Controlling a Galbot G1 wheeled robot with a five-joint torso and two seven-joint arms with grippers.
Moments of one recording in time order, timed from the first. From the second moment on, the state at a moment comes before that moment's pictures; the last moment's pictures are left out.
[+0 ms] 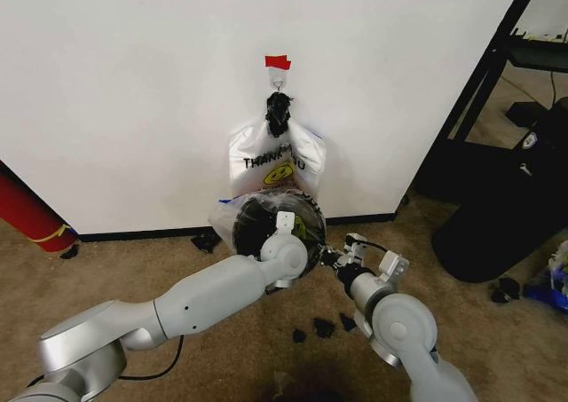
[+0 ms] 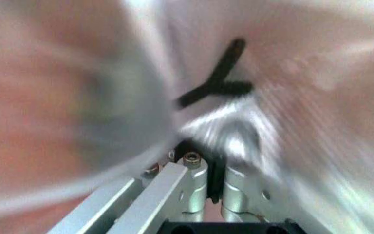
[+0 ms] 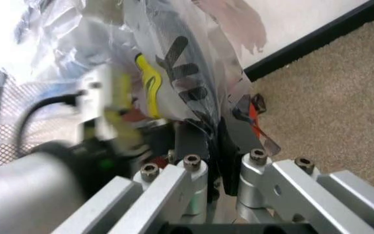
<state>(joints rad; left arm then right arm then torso) 0.33 -1.17 0.64 -1.60 -1.43 0.42 -1.13 -1.21 1.31 0.25 2.09 1.06 -0.50 0.47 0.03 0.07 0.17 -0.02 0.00</state>
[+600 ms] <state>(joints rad) 0.33 -1.08 0.65 -1.82 -1.36 0.34 -1.06 -1.19 1.32 0.25 2.06 1.07 -0.50 0.48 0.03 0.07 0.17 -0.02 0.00</state>
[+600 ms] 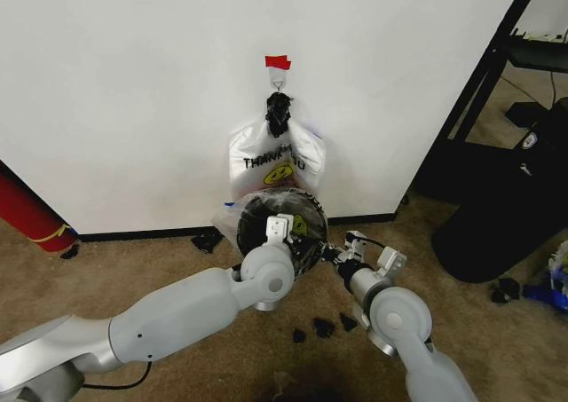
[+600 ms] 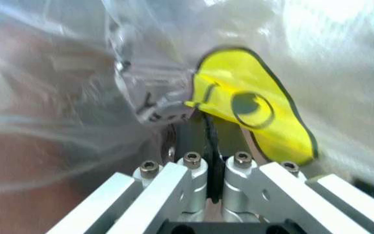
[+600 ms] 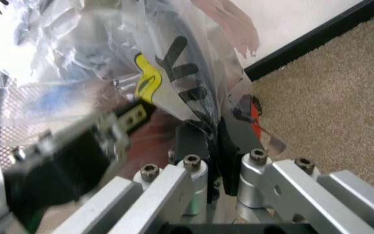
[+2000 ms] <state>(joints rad) 0.29 -1.07 0.70 -1.83 -1.35 0.35 -1.02 -1.16 1.32 0.25 2.06 1.12 -0.54 0.54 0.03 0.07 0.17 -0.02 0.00</state>
